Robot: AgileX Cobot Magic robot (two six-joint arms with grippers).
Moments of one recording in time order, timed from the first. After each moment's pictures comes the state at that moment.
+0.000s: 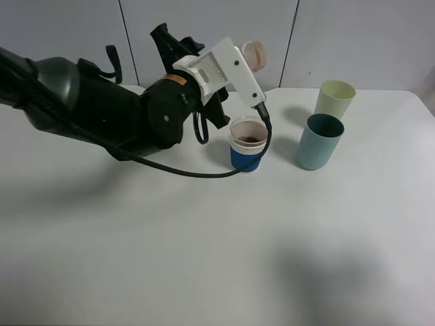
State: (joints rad) left arm -0.85 1.92 -1.01 -0.87 -0.90 1.47; right arm -0.11 0.00 -0.51 0.00 1.06 -0.08
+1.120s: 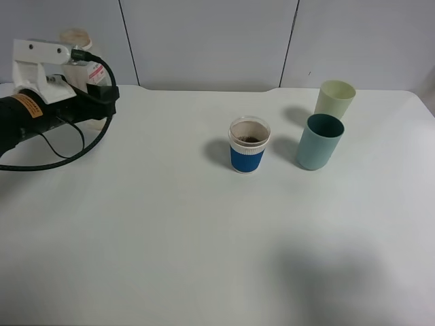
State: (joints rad) left arm -0.11 1.68 -0.53 0.32 -0.85 -0.25; right arm -0.11 0.00 -0.51 0.00 1.06 -0.08
